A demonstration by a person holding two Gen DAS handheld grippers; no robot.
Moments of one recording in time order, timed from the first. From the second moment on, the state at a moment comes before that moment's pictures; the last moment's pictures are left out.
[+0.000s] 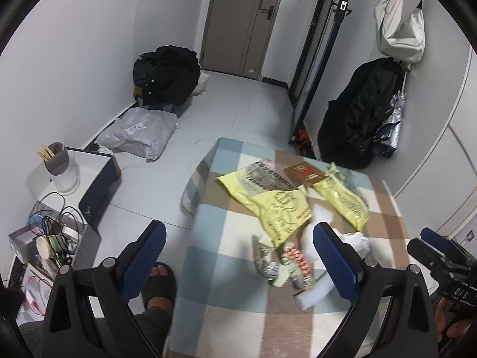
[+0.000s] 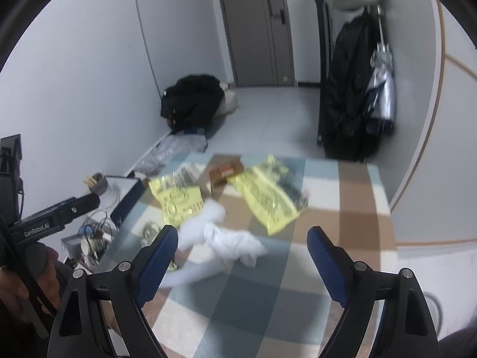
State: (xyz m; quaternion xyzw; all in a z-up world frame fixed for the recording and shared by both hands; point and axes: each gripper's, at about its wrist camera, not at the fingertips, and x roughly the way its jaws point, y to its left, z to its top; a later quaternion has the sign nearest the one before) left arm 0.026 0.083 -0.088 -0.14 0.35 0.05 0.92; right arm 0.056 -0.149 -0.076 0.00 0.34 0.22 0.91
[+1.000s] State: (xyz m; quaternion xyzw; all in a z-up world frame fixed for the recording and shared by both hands) left arm 0.043 0.126 -0.106 -0.20 0.39 0.06 0.90; right arm 0.112 -0.090 -0.153 0.01 0.44 0.20 0.87
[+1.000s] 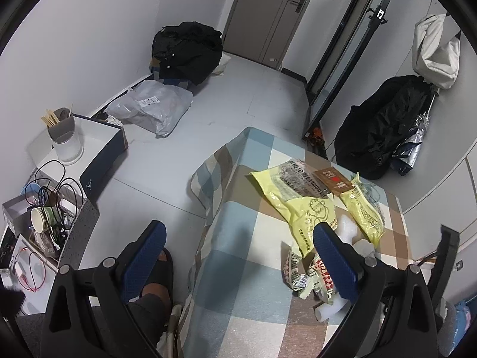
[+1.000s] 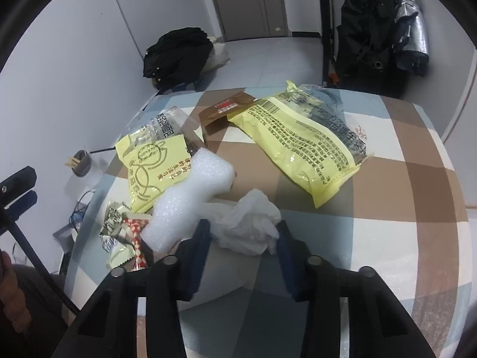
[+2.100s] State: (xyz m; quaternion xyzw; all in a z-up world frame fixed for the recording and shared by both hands) left arm 0.063 0.063 -0.142 -0.06 0.49 0.04 0.87; right arm 0.059 -0.154 -0.118 0.02 0.39 0.24 0.89
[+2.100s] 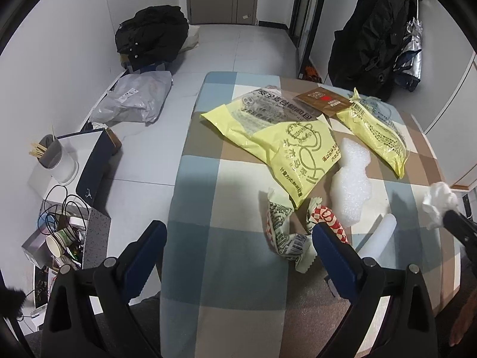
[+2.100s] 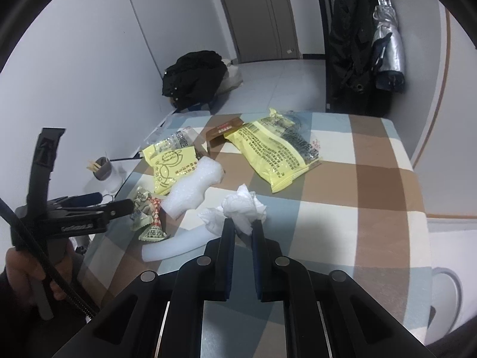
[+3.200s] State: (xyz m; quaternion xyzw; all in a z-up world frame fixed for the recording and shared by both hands) left arm 0.062 0.053 -0.145 -0.09 0.51 0.00 0.85; right arm 0.037 -0.174 -0.114 0.03 0.37 0.25 0.89
